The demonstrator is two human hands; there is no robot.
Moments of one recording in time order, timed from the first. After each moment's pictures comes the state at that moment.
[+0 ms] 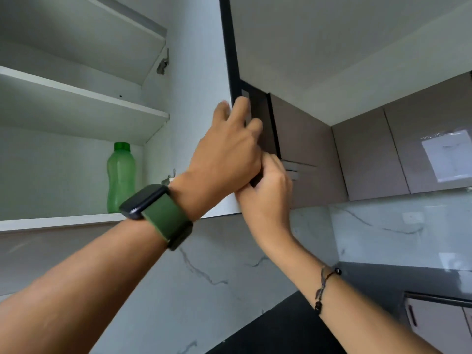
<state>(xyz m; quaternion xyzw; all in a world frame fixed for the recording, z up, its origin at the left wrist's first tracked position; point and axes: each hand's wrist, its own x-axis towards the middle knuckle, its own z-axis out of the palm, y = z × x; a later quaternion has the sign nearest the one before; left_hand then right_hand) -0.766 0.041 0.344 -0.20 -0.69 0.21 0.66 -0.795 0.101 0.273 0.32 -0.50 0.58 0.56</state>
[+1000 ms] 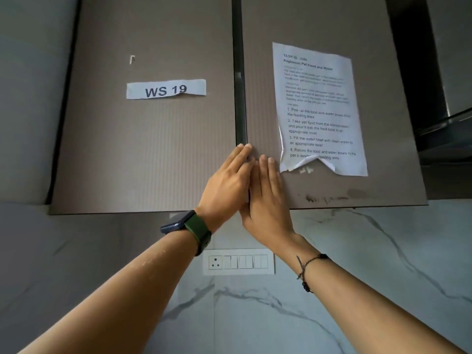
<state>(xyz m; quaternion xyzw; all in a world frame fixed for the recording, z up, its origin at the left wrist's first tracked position) -0.629 -0.326 0.296 0.09 -0.75 0.33 0.56 -0.722 -0.284 0.259 0.46 -0.60 0.30 0.58</state>
